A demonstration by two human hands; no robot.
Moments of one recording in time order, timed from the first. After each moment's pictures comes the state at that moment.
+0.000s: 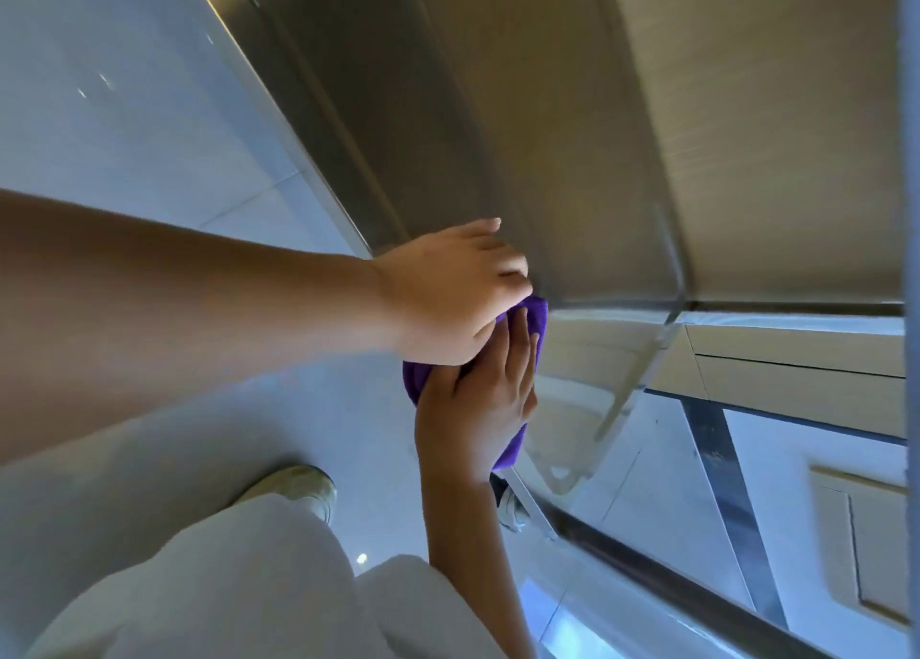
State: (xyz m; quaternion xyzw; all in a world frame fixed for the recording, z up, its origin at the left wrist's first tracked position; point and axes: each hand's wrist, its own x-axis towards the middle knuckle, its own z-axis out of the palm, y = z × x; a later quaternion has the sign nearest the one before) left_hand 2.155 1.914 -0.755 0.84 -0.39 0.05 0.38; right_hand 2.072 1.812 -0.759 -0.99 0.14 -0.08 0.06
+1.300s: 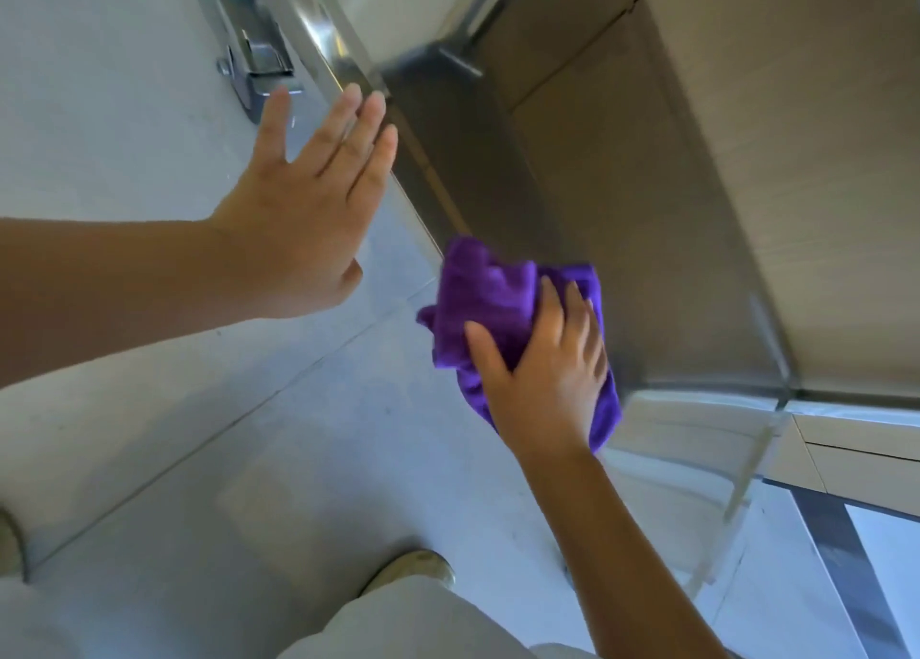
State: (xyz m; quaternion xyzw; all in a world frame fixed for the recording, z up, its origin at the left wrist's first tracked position) left_hand 2.171 2.116 -0.775 0.99 -0.14 0.05 0.02; right_hand 2.141 1.893 -0.742 -1.00 -0.02 -0.01 -0.01
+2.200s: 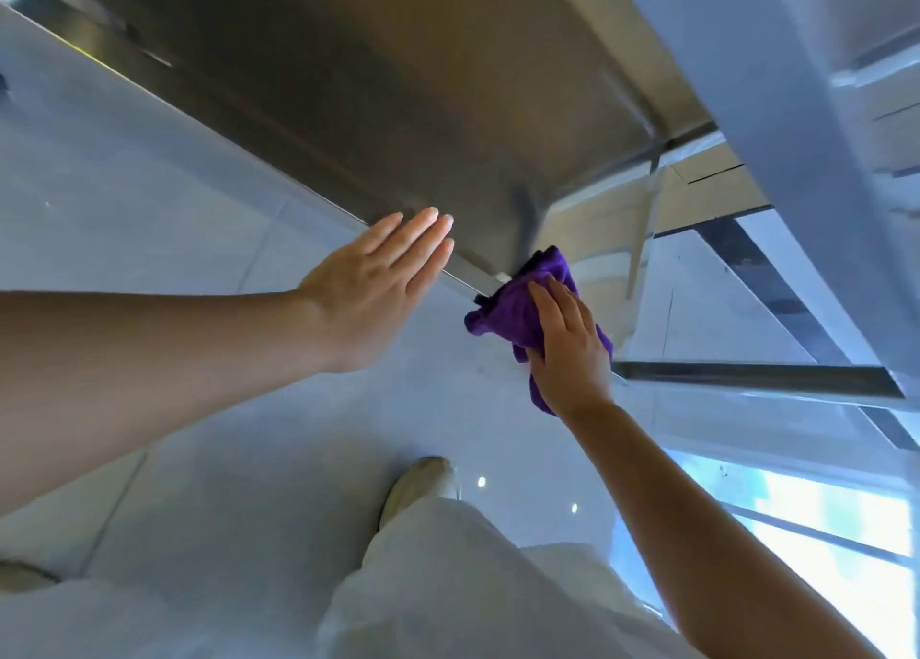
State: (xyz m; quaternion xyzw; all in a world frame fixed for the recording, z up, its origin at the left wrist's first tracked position) left_hand 2.128 2.004 -0.746 0.86 -0.51 -0.04 -0.04; right_hand 2.026 1.781 -0.719 -0.99 0.11 0.09 -0.03
